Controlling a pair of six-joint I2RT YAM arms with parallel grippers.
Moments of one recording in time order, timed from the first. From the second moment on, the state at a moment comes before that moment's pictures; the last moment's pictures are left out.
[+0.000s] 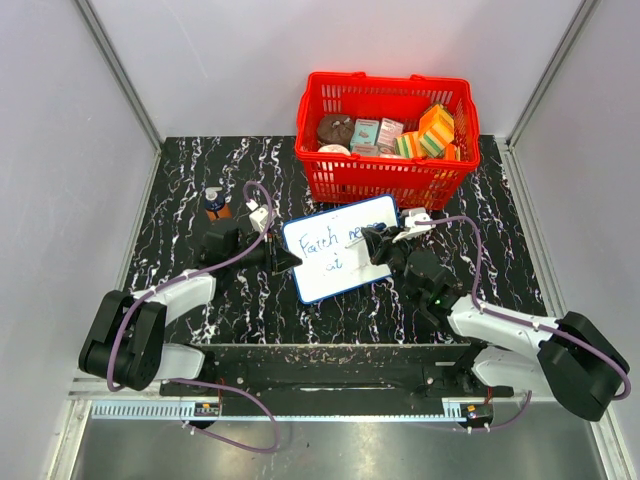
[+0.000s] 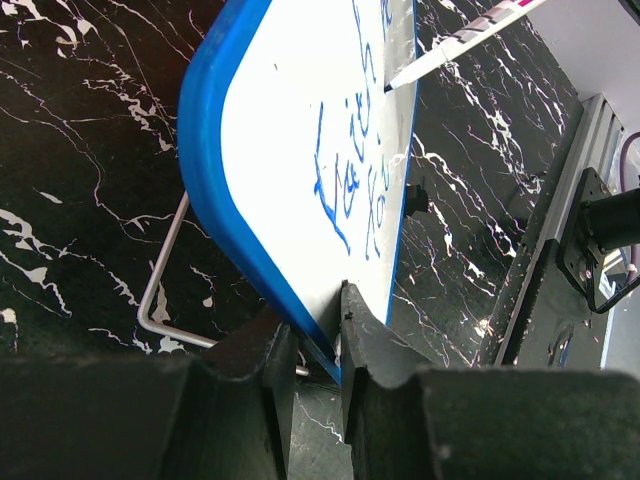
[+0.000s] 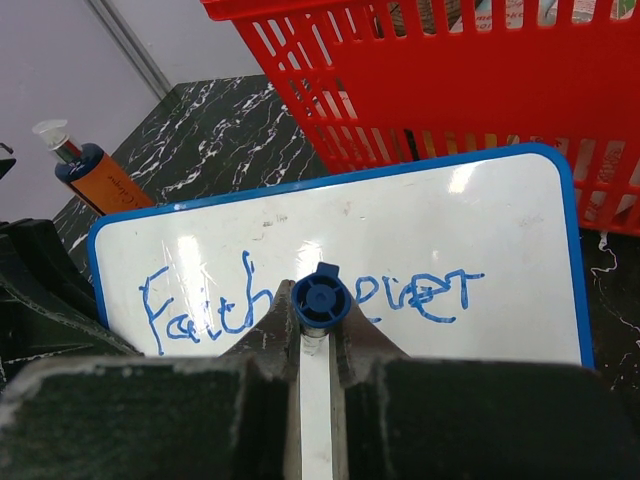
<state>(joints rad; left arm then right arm) -0.29 1.32 0.49 0.37 0.76 -0.25 0.78 1.14 0.42 0.74 0.37 0.34</state>
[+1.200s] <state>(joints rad) -0.29 1.32 0.49 0.37 0.76 -0.25 0.78 1.10 0.33 0.74 0.32 0.42</state>
